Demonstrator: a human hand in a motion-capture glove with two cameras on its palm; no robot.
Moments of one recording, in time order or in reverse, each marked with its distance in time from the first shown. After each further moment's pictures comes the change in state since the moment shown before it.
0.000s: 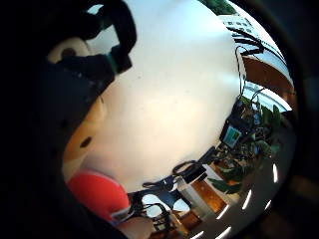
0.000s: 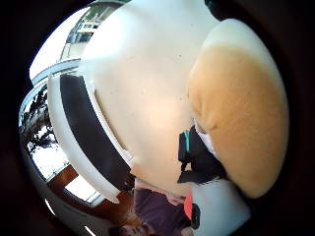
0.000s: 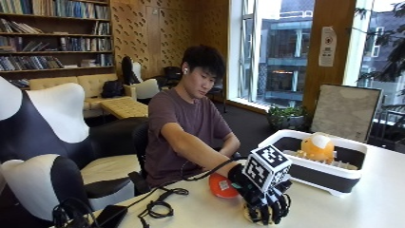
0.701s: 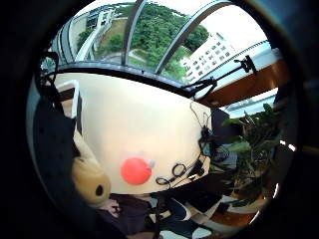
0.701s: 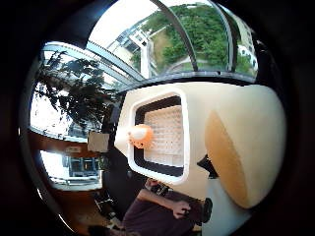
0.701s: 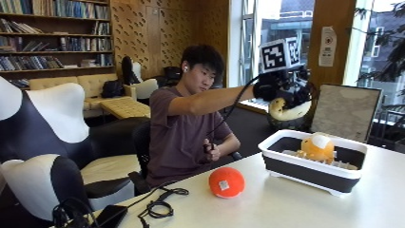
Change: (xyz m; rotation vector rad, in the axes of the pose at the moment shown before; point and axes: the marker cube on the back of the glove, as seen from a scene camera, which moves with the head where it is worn) arm -0.138 0.116 -0.246 0.556 -0.011 -0.182
